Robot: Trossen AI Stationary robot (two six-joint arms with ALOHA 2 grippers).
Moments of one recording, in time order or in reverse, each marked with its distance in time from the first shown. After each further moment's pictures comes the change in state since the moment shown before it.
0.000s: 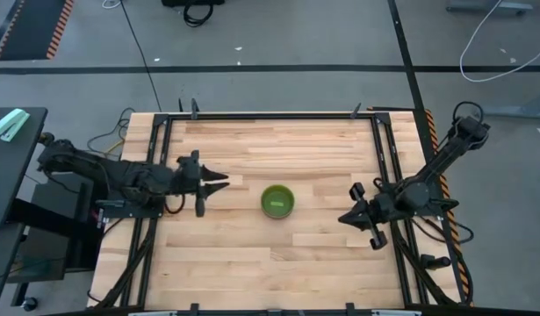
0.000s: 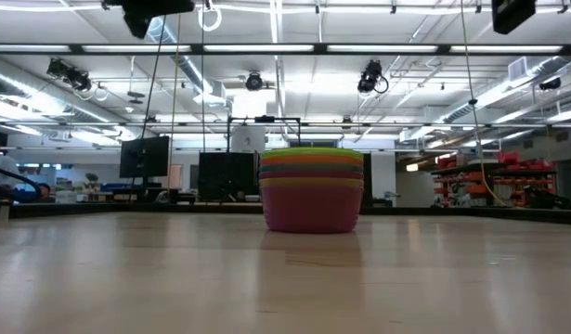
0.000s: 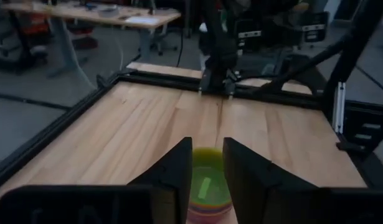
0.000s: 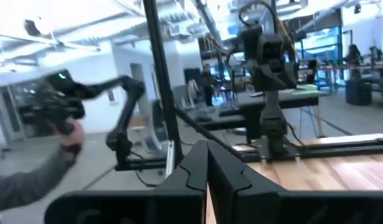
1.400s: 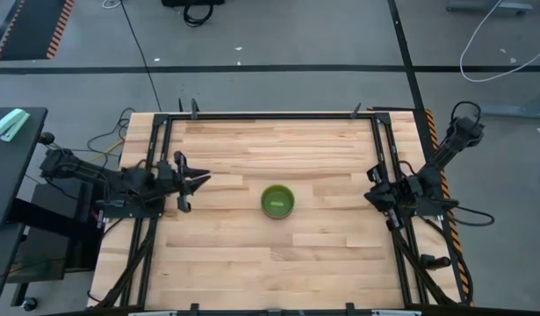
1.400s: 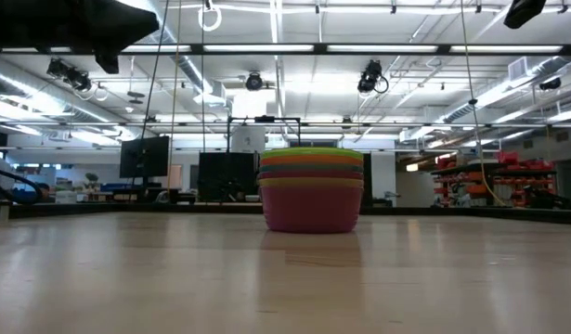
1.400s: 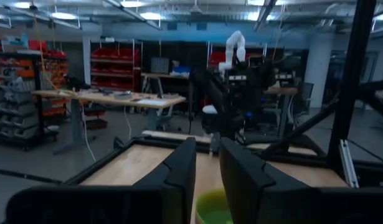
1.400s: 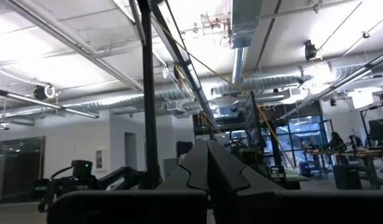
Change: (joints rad) left arm 0.011 -0.411 -0.553 0.596 -0.034 0.215; right arm 0.012 -0.286 -0.196 0.334 -0.029 -0.317
